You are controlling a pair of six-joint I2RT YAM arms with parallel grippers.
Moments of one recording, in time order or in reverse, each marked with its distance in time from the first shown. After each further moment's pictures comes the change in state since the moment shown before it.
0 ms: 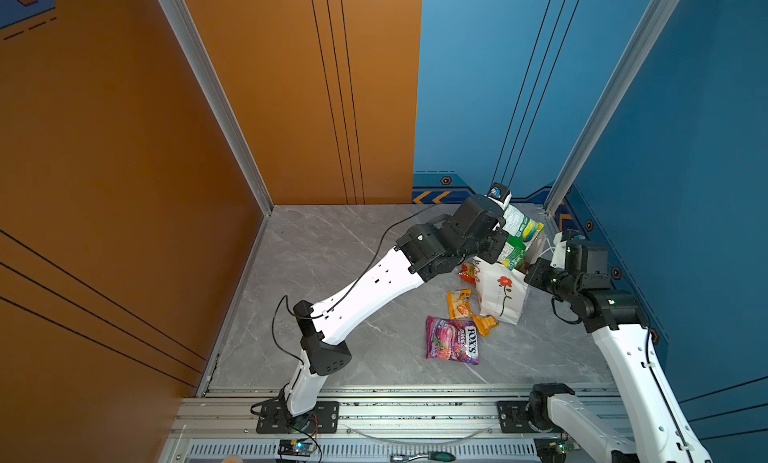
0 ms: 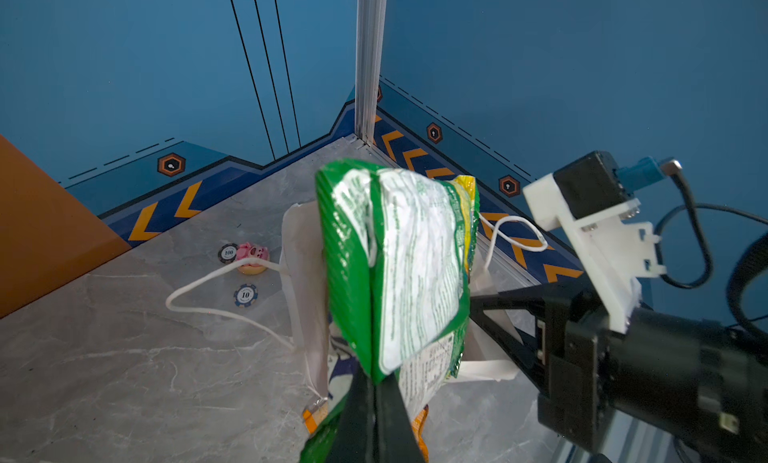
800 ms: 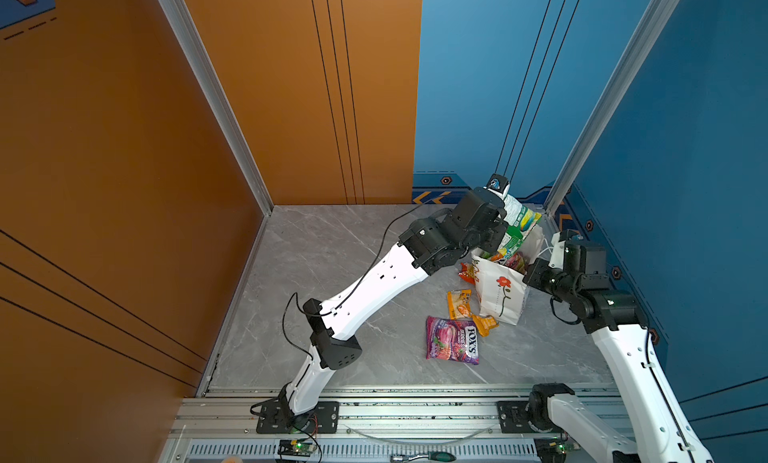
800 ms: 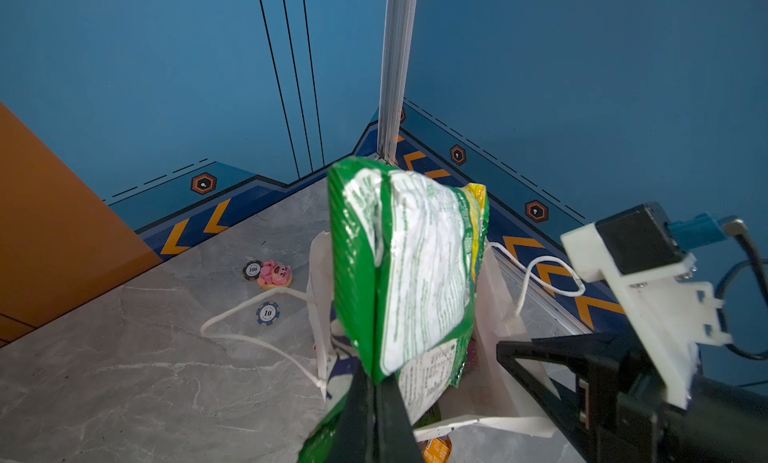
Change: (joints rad) left arm 0.026 0.062 0.108 -0.023 -0.044 0.014; right arm 0.018 -0.001 0.000 0.000 0.002 0.000
